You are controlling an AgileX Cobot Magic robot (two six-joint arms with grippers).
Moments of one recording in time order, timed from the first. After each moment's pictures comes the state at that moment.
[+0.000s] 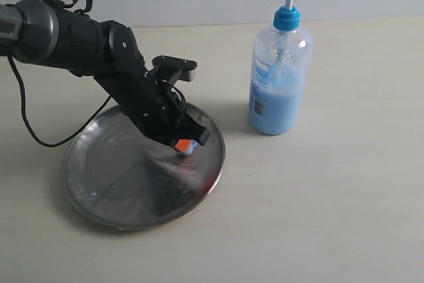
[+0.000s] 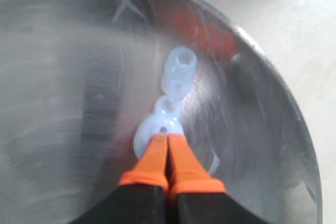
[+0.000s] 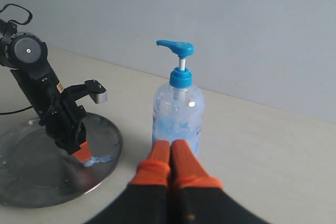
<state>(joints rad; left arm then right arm) -0.58 2.07 -1.26 -0.46 0.61 0.39 0.49 0.17 -0.48 -0.02 0.62 -0.04</state>
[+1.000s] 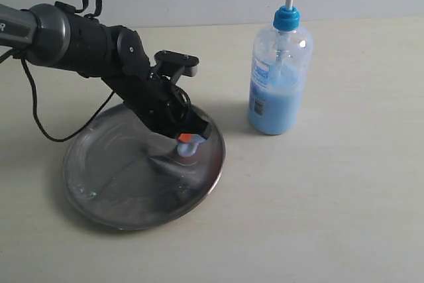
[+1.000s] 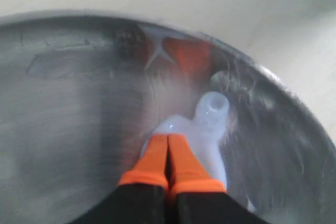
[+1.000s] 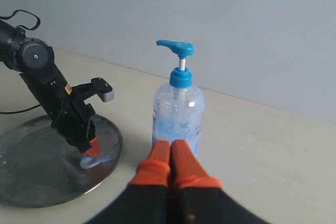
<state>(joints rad) -0.58 2.13 -1.29 -0.40 0.53 0.35 0.49 0.17 -0.48 -0.02 0.62 -0.04</state>
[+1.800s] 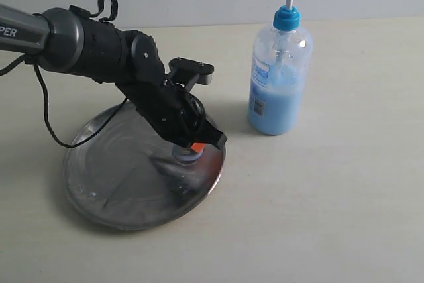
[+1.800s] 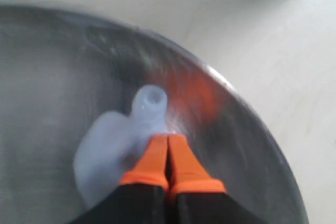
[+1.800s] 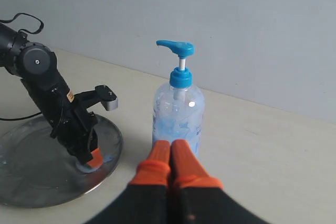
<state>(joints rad) -0.63 2.12 -1.29 -0.43 0.54 0.35 0.49 0.17 -0.48 -0.02 0.62 -0.04</state>
